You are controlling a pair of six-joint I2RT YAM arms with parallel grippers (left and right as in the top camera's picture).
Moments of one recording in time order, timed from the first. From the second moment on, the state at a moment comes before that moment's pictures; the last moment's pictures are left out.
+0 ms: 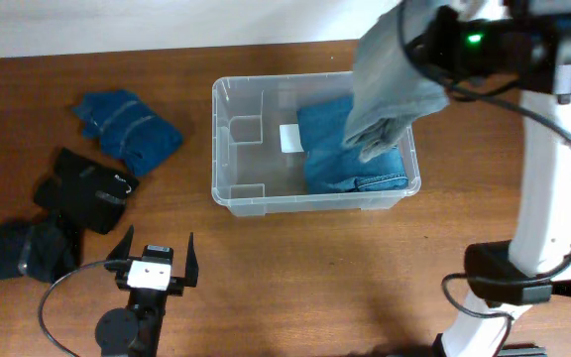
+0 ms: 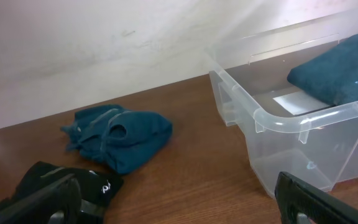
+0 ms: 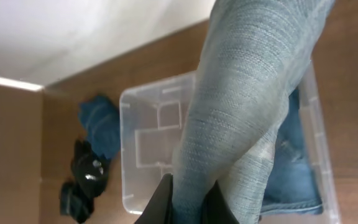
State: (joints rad) left arm 0.01 0.03 0.03 -0.10 0.12 0.22; right arm 0.09 1.94 2.63 -1.56 -0.34 0.44
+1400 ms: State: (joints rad) left arm 0.01 0.03 0.03 -0.10 0.12 0.22; right arm 0.26 1.95 2.13 -1.25 -0.25 0.43
